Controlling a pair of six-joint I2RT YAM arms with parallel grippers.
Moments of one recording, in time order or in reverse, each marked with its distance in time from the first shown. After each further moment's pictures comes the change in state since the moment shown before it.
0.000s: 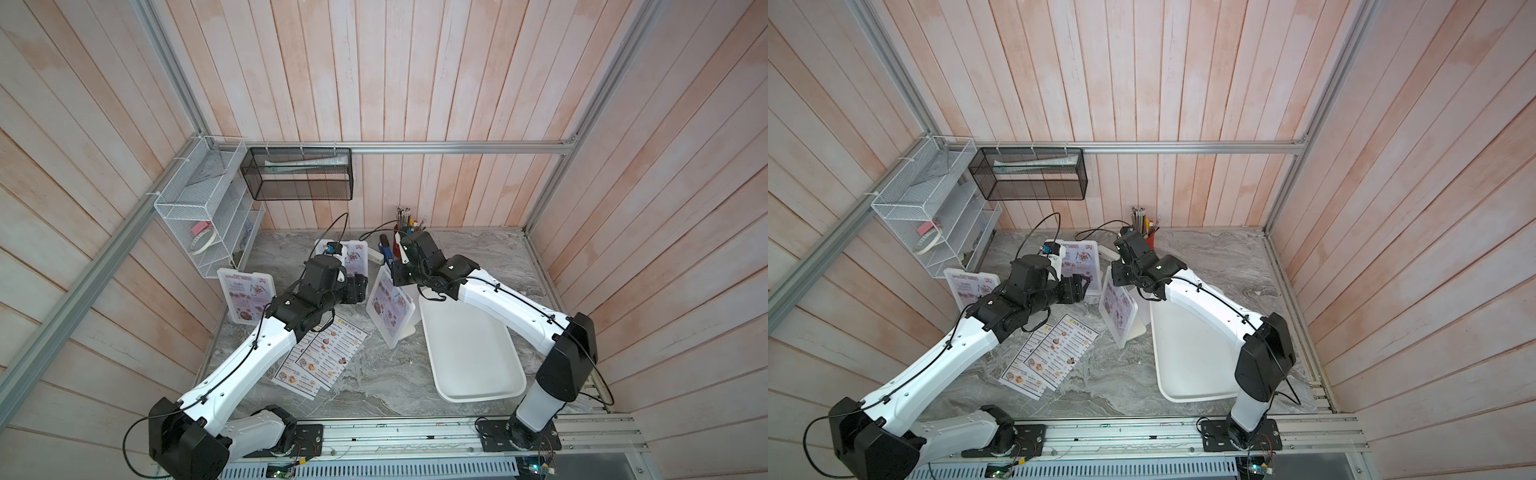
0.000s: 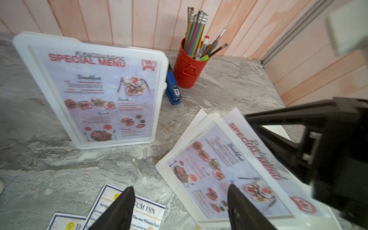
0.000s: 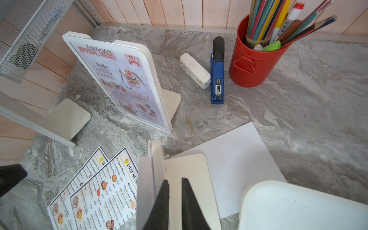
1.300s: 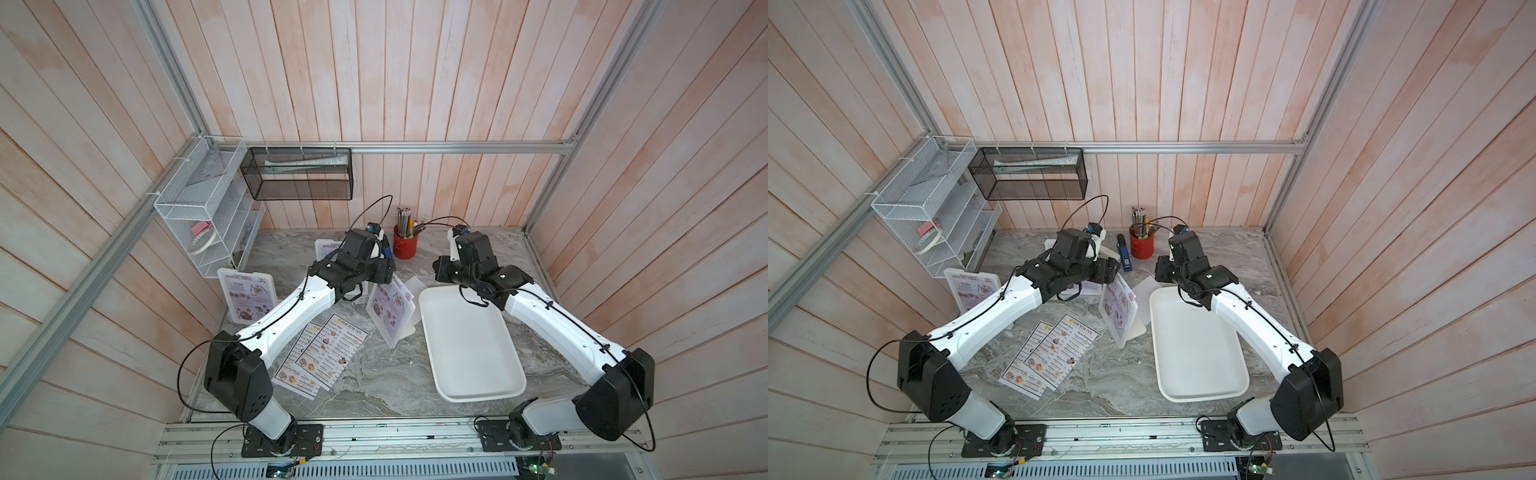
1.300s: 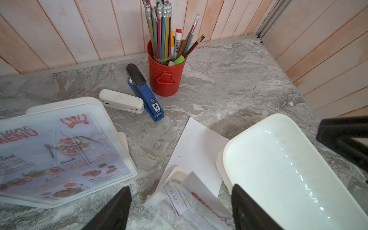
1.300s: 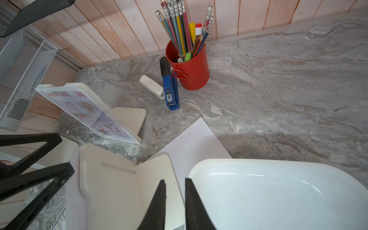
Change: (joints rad) left arm -0.033 0.396 0.347 -0.050 -0.004 0.159; right arm -0.241 -0.293 -0.303 0.099 -0.085 0.053
